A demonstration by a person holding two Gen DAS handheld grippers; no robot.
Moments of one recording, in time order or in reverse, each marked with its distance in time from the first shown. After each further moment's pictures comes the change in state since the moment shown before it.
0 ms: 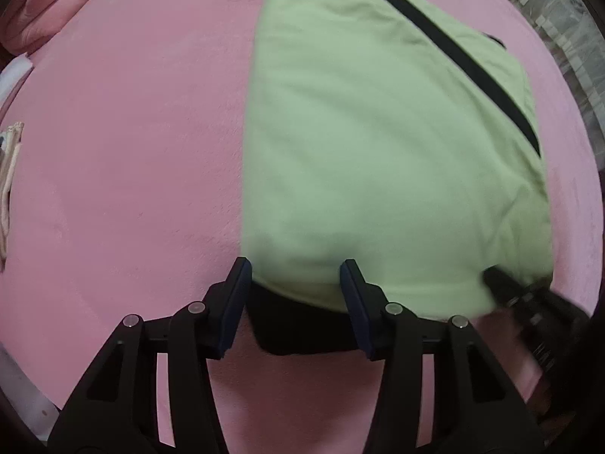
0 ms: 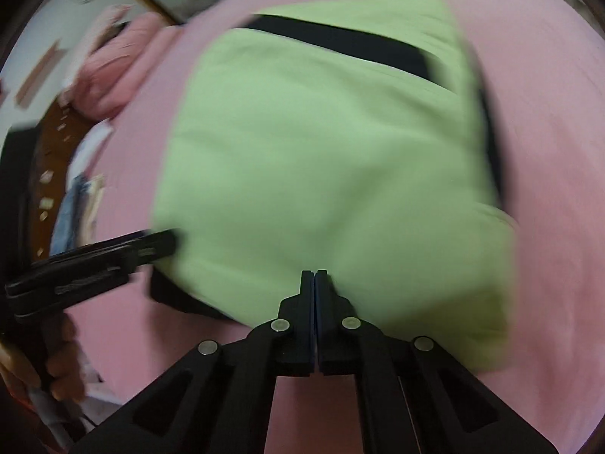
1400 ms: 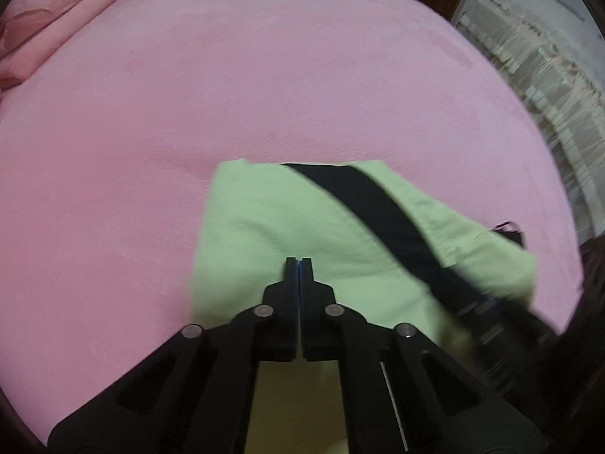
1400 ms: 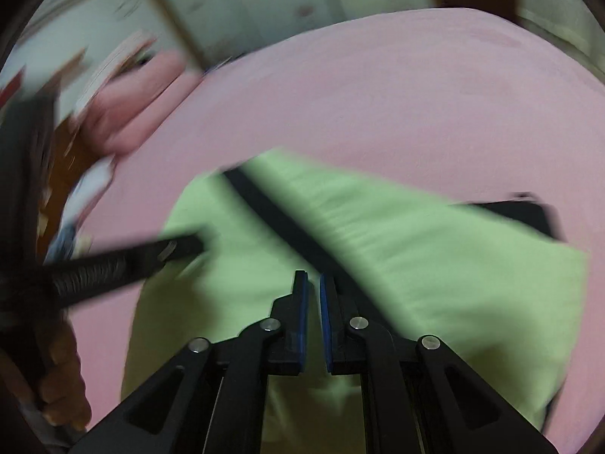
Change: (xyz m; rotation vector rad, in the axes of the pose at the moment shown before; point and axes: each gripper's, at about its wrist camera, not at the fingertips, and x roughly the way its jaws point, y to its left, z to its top) left arm 0.037 0.007 0.202 -0.025 -0.250 -0.099; right arm 0.099 0.036 0.213 -0.097 -0.298 0.006
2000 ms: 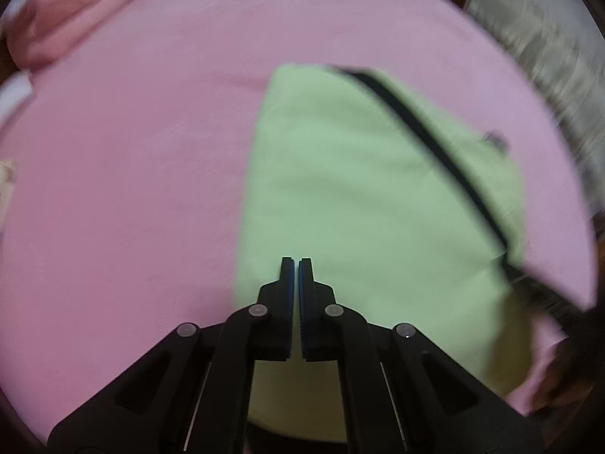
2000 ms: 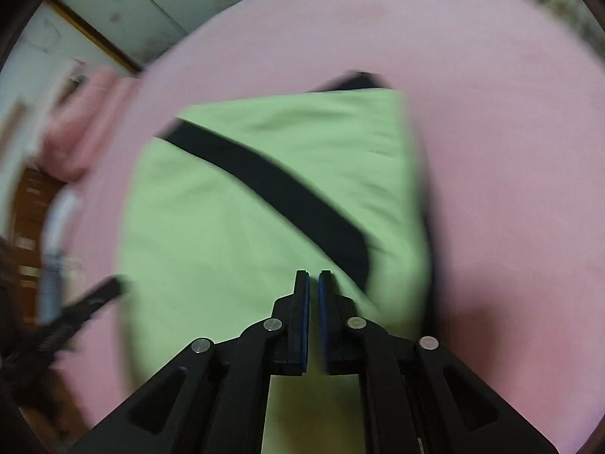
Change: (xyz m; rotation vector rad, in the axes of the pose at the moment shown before) left arm -0.053 0.013 -0.115 0.027 0.039 0.124; right arm -0.080 -0.064 -0.048 0.194 0.157 -0.157
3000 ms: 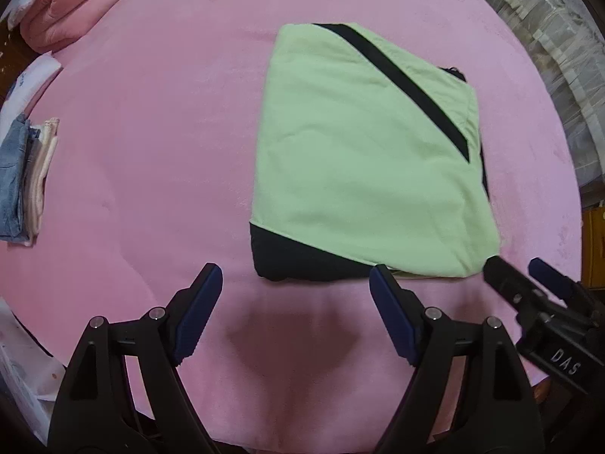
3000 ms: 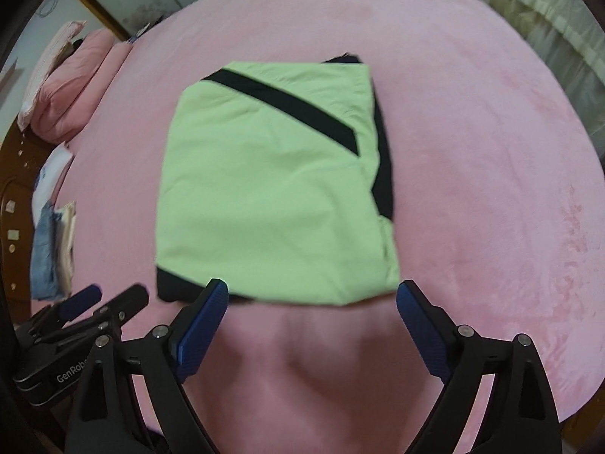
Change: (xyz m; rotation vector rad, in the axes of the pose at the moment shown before) left arm -0.132 -0.029 -0.056 -0.032 0.173 -0.011; right arm -0.183 0.069 -0.121 -0.049 0.157 -0.068
